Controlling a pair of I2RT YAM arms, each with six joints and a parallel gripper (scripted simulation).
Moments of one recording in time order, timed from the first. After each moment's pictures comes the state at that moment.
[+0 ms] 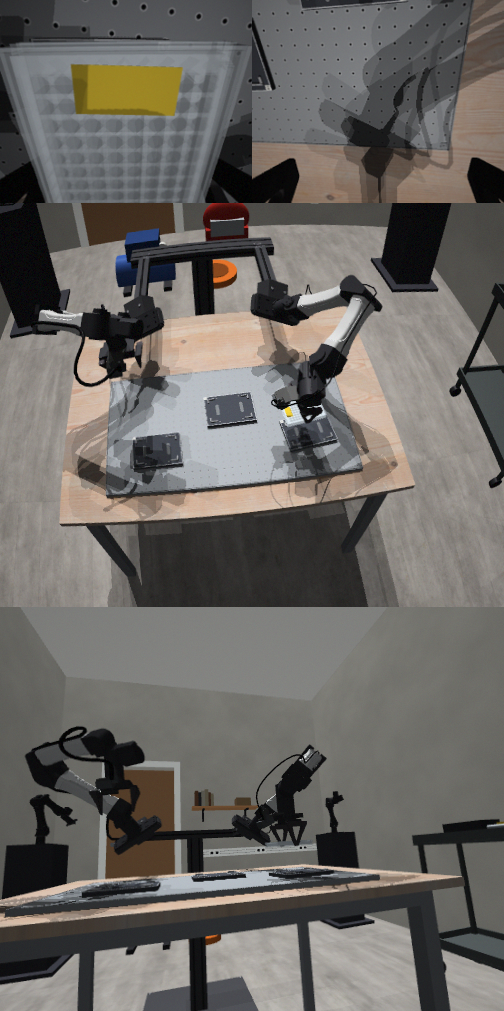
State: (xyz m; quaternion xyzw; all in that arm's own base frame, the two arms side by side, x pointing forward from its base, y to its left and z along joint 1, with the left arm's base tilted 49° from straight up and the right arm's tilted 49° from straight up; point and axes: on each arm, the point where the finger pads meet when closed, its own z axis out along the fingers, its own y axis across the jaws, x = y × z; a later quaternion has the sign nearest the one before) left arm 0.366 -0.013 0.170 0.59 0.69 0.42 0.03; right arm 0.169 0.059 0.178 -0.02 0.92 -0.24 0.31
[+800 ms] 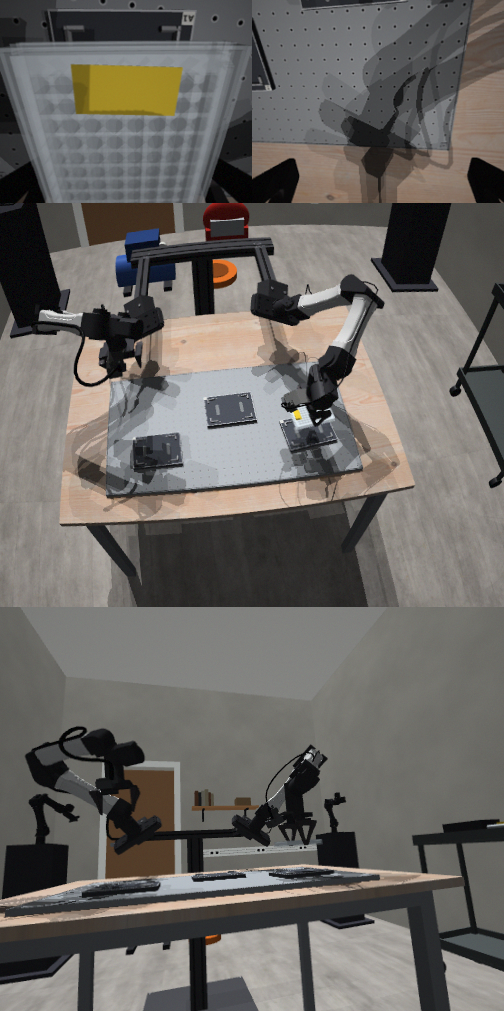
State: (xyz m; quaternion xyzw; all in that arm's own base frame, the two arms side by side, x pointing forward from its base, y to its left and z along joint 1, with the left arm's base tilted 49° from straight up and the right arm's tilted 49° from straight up) left arm 0.374 0.005 0.192 0.60 0.68 0.42 0.03; right arm 0.169 0.059 0.178 -0.02 0.92 -0.24 0.31
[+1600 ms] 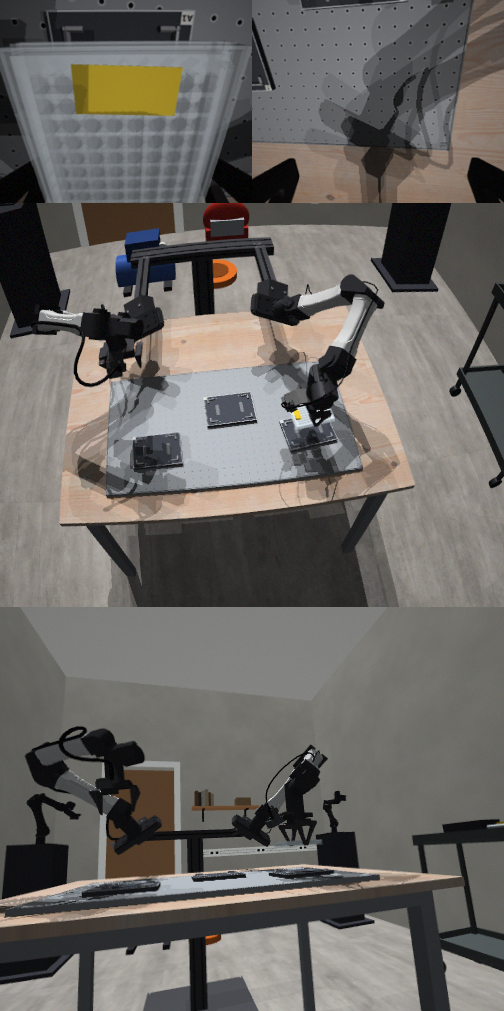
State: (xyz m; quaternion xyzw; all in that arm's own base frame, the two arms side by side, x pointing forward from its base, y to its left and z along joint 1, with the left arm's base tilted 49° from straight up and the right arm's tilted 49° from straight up) left arm 0.375 0.005 0.191 0.60 0.68 0.42 0.03; right arm 0.169 0.059 0.178 -0.02 0.92 -0.24 0.31
